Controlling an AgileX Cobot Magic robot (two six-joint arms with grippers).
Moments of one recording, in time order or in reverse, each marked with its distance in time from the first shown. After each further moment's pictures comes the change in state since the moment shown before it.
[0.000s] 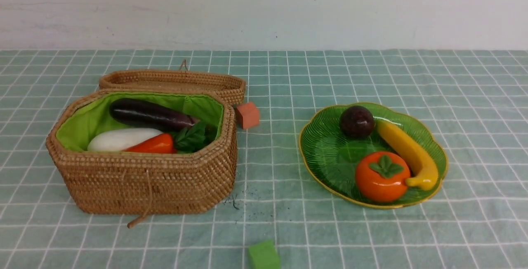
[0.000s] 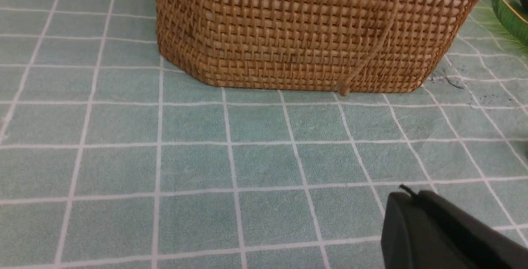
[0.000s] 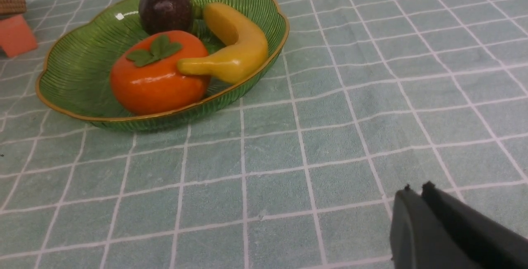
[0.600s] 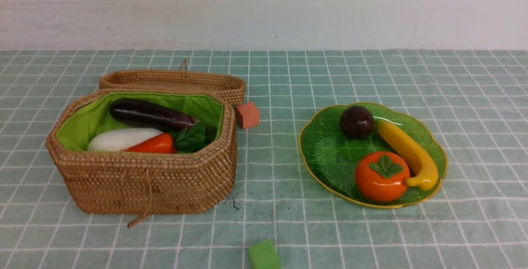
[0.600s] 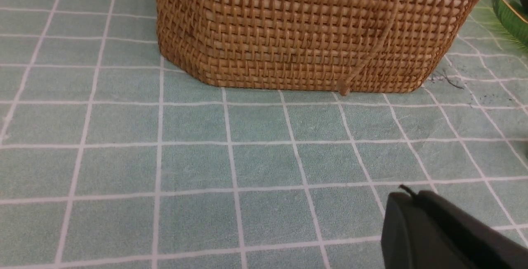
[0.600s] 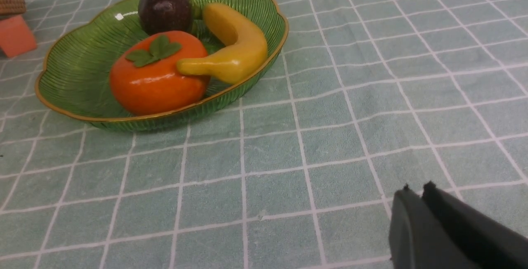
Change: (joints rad) right arm 0.000 0.000 0.000 0.000 0.000 0.000; left arm 0.000 0.000 0.000 0.000 0.000 0.000
